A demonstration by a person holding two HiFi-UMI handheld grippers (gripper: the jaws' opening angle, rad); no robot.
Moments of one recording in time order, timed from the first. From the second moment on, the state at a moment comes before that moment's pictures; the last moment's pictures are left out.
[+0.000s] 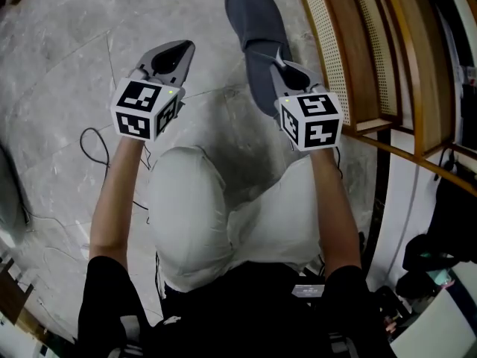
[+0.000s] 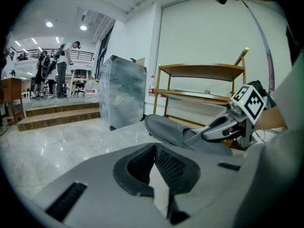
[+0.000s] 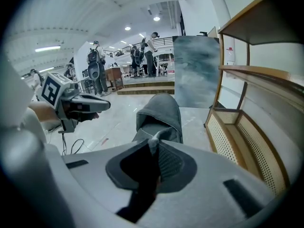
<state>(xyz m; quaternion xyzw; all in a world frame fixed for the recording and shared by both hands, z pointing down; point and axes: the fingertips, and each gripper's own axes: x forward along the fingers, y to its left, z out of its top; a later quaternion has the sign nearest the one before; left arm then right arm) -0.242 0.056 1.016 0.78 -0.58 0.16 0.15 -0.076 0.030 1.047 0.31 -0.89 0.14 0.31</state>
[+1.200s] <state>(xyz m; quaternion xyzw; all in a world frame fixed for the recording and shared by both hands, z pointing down) -0.242 0.106 1.163 0.77 -0.56 0.21 0.22 -0.101 0.064 1.180 0.28 -0.87 0.17 0.36</state>
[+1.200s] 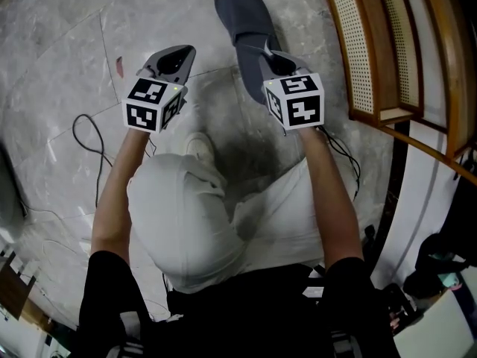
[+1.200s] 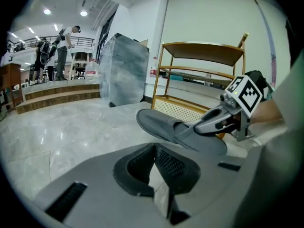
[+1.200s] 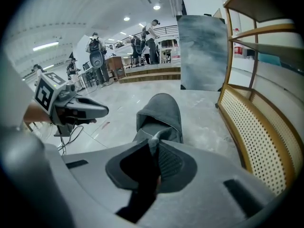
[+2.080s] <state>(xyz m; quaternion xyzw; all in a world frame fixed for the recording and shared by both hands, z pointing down) -0.224 0.171 1.261 0.76 -0.52 0.28 0.28 -0.077 0.127 1.292 0.24 -0.83 0.24 0.44</state>
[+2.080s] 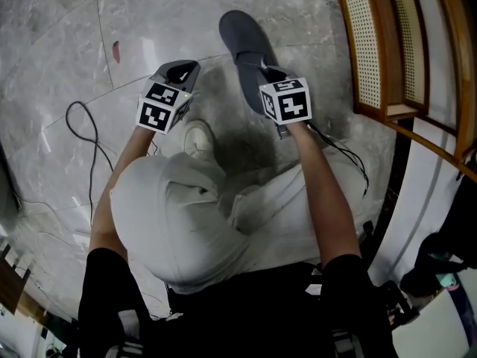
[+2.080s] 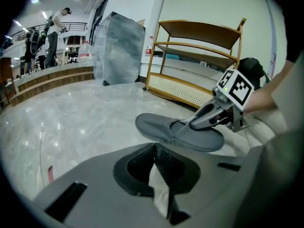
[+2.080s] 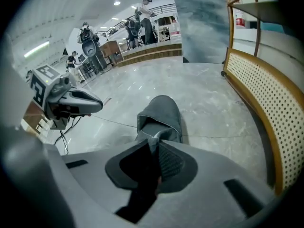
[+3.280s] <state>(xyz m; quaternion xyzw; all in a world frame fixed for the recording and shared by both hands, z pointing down) -0.237 0.188 1.301 0.74 -0.52 0.27 0.34 -0.066 0.152 1.326 0.22 -0.81 0.29 0.46</state>
